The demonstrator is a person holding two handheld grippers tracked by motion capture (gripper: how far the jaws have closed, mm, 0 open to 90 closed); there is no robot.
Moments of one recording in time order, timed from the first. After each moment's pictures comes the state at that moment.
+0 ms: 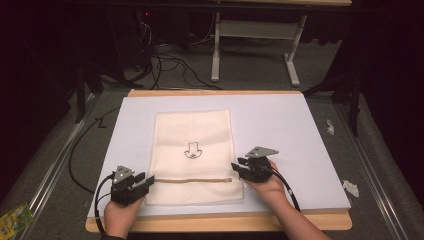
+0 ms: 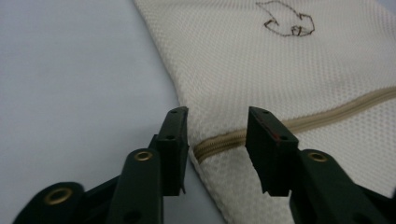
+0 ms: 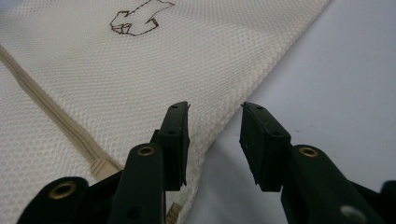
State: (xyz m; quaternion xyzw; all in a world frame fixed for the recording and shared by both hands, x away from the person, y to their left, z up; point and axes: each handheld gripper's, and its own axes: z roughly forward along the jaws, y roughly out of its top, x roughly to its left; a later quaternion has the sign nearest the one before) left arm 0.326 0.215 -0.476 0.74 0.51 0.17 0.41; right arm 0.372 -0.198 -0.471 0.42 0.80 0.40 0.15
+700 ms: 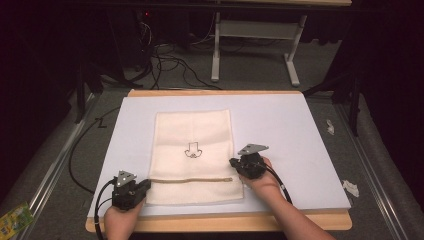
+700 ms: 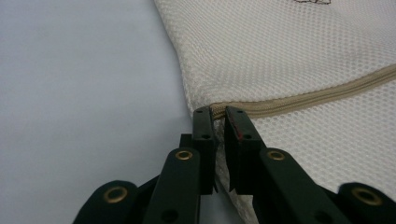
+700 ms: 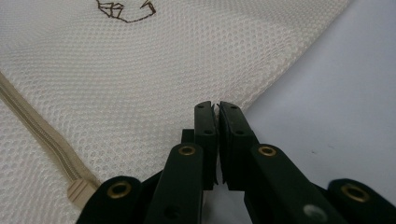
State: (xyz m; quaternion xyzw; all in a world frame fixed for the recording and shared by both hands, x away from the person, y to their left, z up) left arm 0.317 0.210 -0.482 0.74 0.53 0.16 0.38; right arm 0.387 -0.185 -0.477 0.41 0.82 0.37 0.15
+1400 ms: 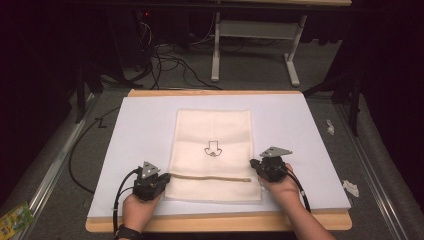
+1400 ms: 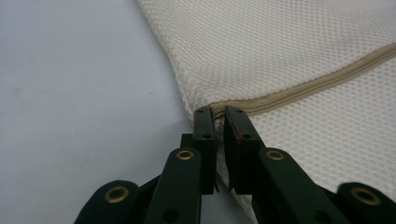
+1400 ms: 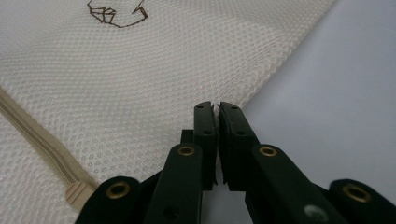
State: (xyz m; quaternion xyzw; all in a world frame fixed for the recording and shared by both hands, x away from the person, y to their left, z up) left arm 0.342 0.151 -0.478 0.80 0.44 0.15 0.38; right arm 0.369 -0.244 -0.475 0.46 0.79 0.35 0.19
